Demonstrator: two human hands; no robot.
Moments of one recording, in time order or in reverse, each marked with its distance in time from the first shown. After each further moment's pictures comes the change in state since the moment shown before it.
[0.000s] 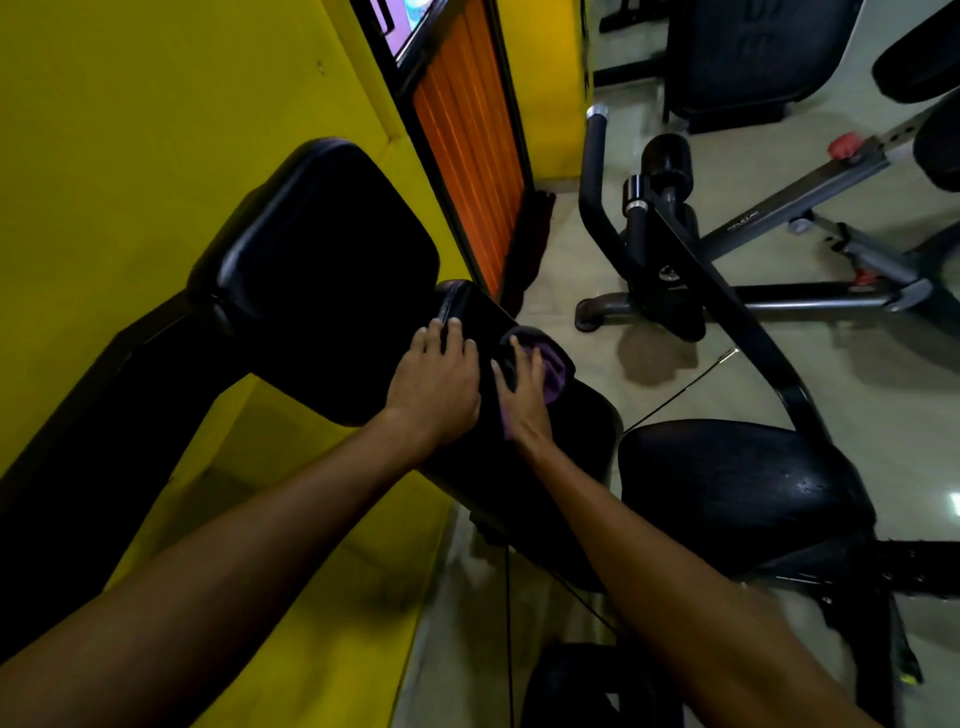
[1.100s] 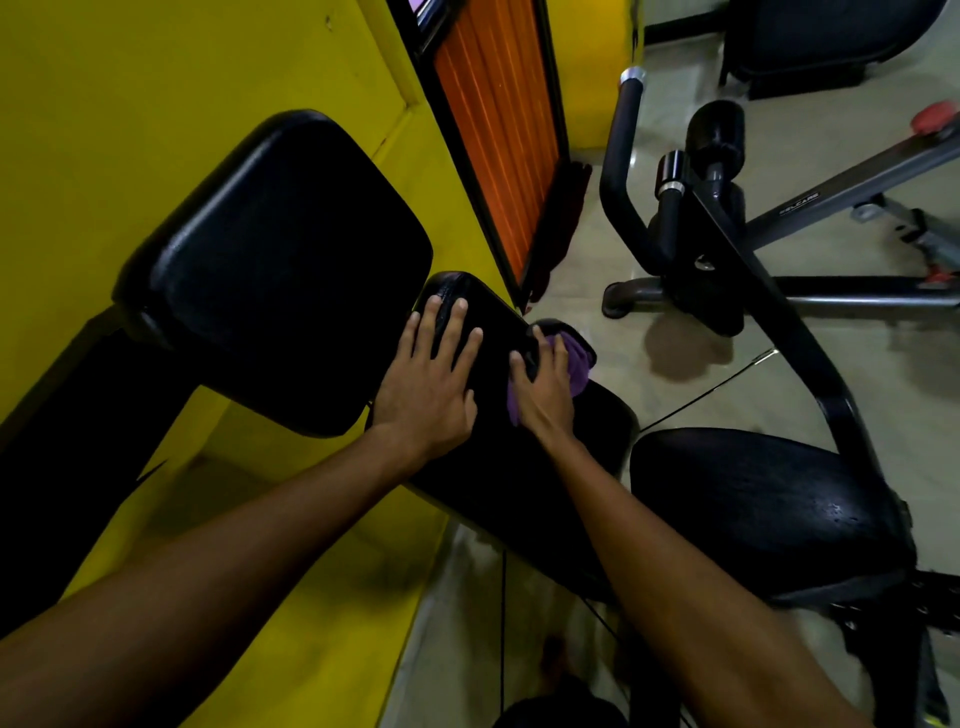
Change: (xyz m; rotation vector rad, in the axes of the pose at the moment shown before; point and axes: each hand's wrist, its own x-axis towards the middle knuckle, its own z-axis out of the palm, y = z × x) left_hand 0.020 0.011 0.034 0.020 0.057 -0.059; right_hand 0.052 0.041 -0.017 -0.130 -0.009 0.035
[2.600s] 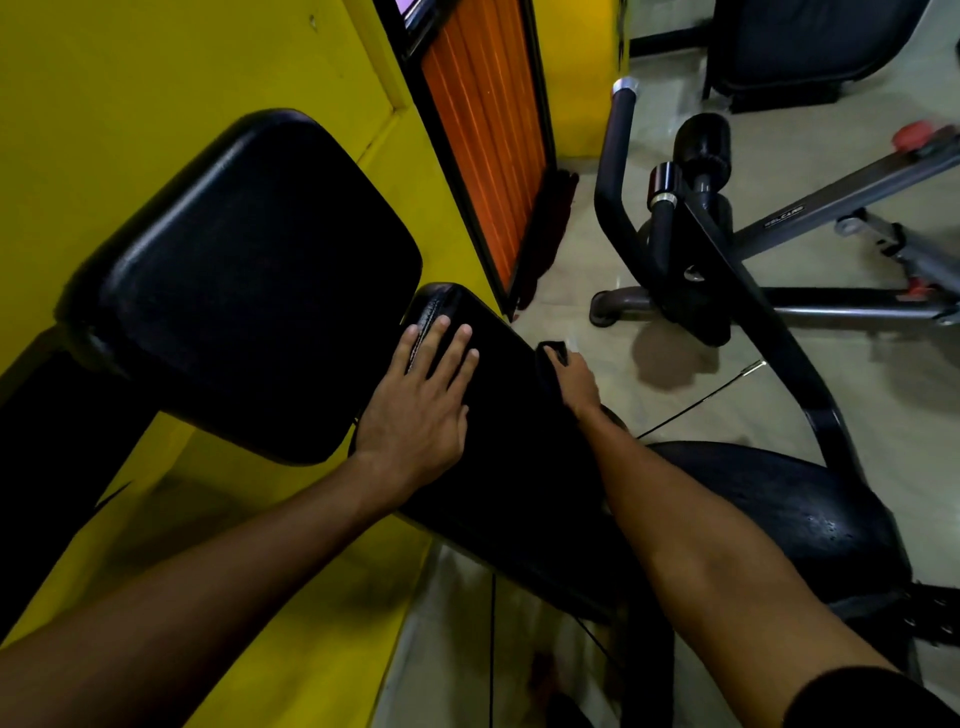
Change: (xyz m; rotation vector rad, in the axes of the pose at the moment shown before) left_hand -0.001 -0.003 -0.001 0.042 0.007 0.084; right_hand 0.088 0.042 -0.036 0.063 -0.183 0.252
